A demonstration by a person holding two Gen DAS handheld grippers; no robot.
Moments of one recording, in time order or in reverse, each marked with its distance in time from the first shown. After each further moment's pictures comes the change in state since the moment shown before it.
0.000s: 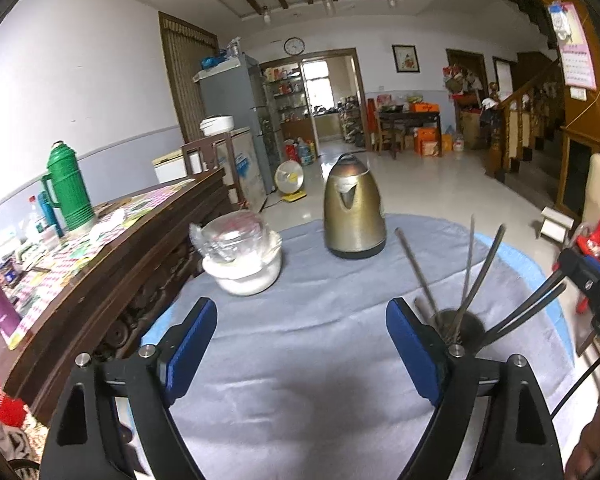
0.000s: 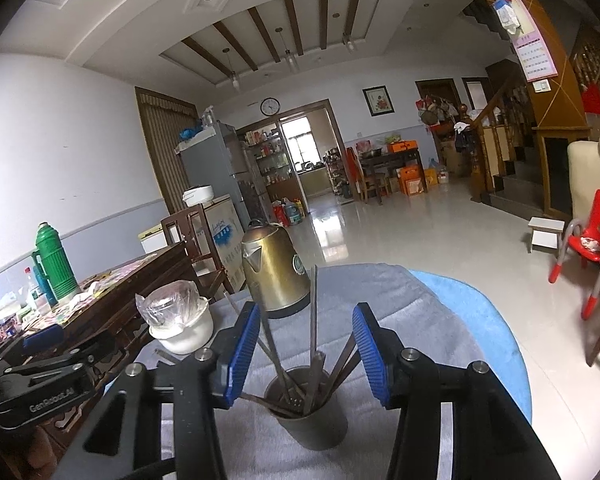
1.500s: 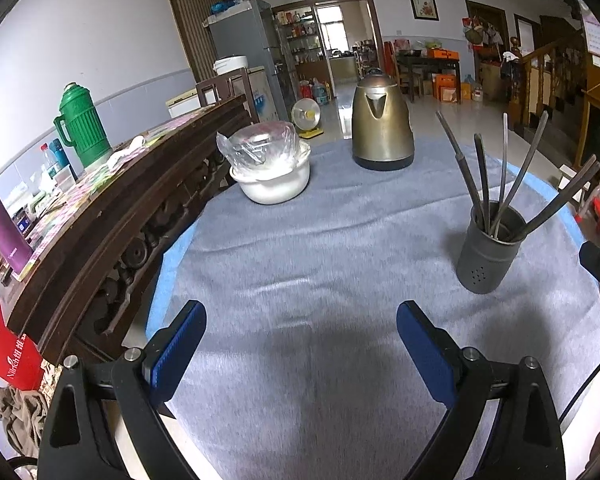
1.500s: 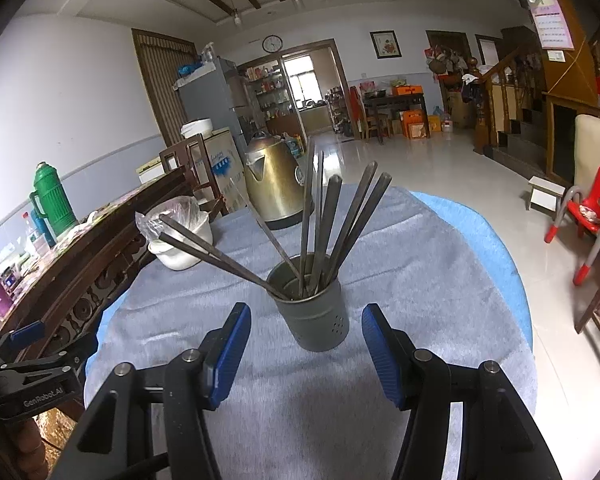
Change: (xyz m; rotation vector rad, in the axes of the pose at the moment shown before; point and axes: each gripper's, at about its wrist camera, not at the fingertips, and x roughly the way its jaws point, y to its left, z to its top) left arm 0.007 0.032 -0.078 -0.004 0.222 0.042; right arm -0.007 0.014 -0.066 -0.034 0.251 -0.017
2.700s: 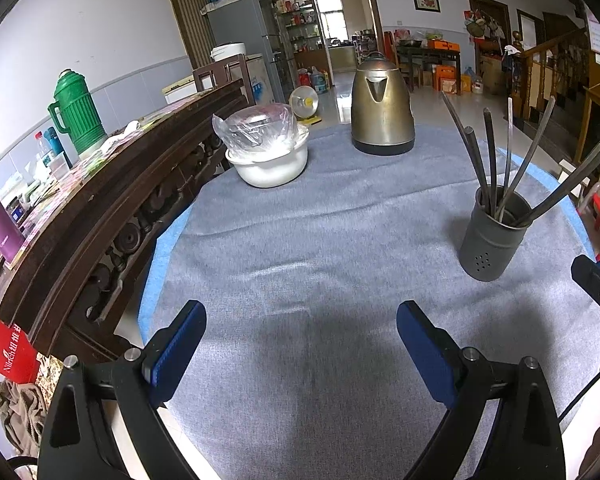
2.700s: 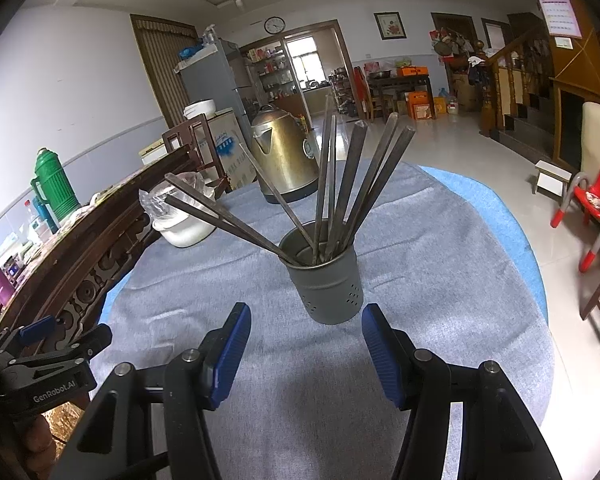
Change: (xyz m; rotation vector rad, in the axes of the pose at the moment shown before) left arm 0.011 0.000 -0.009 -0.008 0.042 -0.014; right arm 0.014 0.013 -0.017 0.000 0.066 0.012
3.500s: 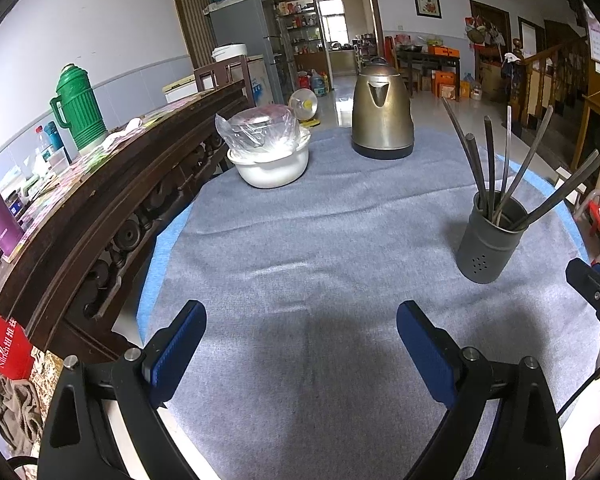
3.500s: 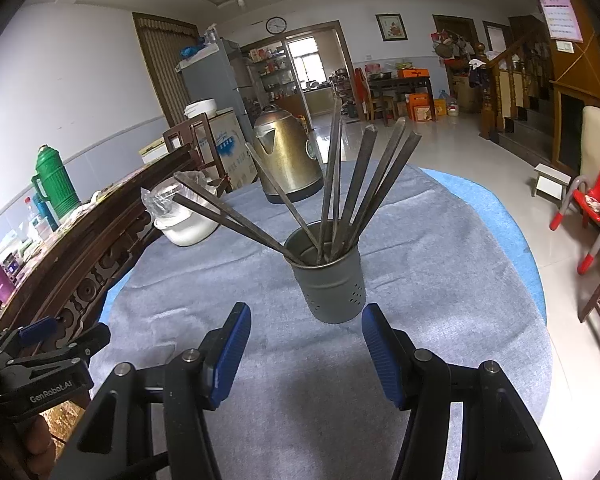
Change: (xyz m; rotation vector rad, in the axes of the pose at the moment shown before) left arm -0.005 0.007 -0.004 -0.021 -0.010 -0.019; right arm -0.002 0.008 -0.002 -0.010 -0.001 -0.007
